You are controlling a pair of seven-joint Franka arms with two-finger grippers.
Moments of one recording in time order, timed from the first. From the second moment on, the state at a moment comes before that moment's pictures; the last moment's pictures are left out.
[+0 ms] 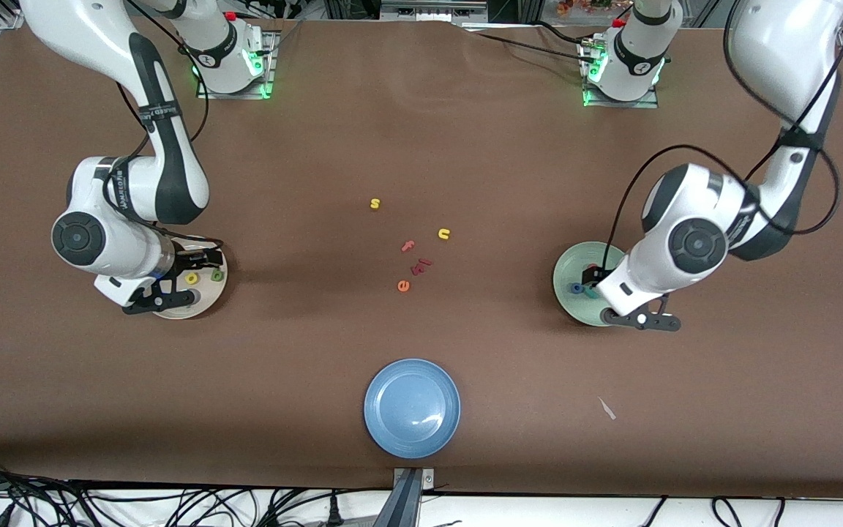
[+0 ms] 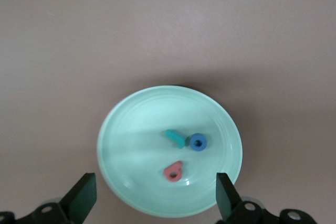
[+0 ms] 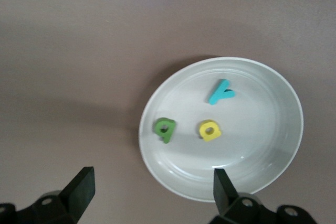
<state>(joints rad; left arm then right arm) 0.13 0.47 -0.42 -1.67 0.27 1.97 -0.27 0.46 0.45 -0.37 -1.81 0.13 2.04 -0.13</state>
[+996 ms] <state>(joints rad) 0.13 0.32 -0.40 -1.31 0.16 1.49 -0.16 0.54 0.39 -0.31 -1.62 0.09 1.66 0.10</state>
